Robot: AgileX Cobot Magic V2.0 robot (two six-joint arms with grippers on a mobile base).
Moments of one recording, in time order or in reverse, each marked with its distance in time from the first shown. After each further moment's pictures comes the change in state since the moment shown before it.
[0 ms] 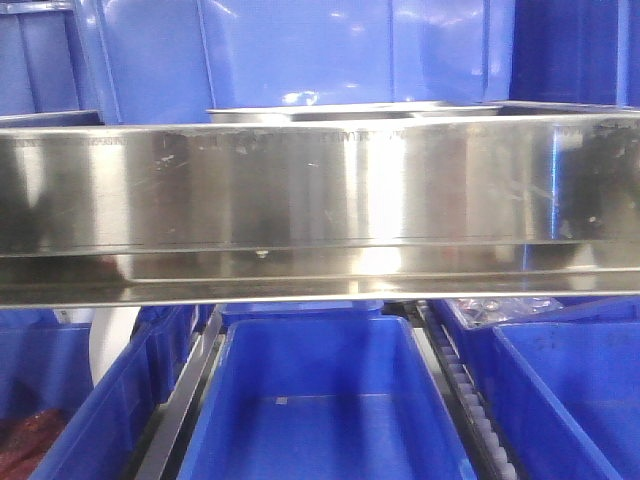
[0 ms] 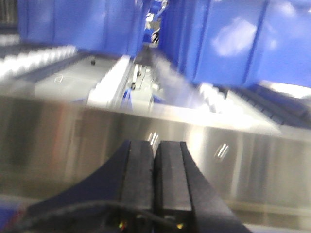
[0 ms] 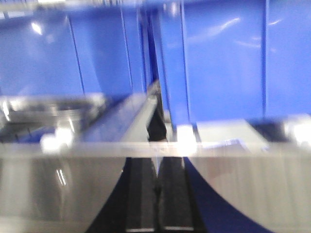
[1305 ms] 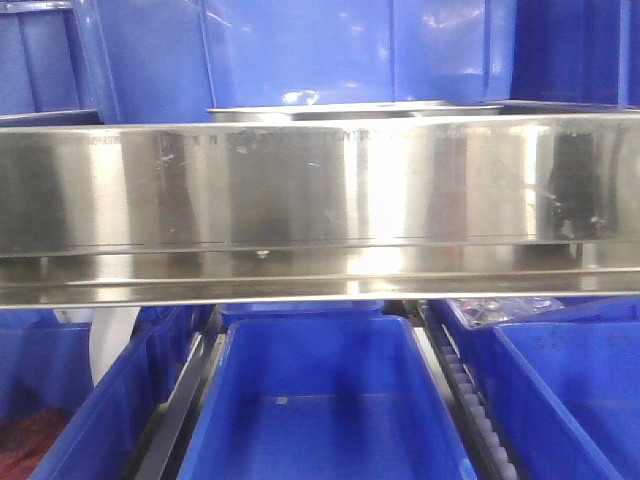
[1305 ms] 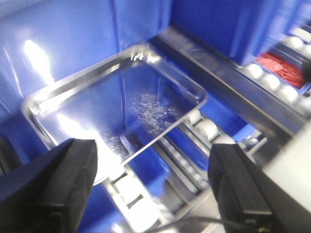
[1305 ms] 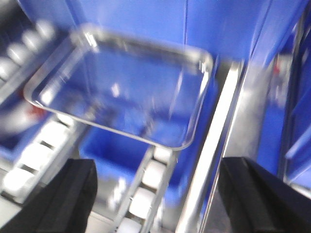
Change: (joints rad) left arm -0.534 1.447 -1.451 -0.107 0.616 0.050; right arm 0.281 1.337 -1.430 -0.022 0.952 0.014
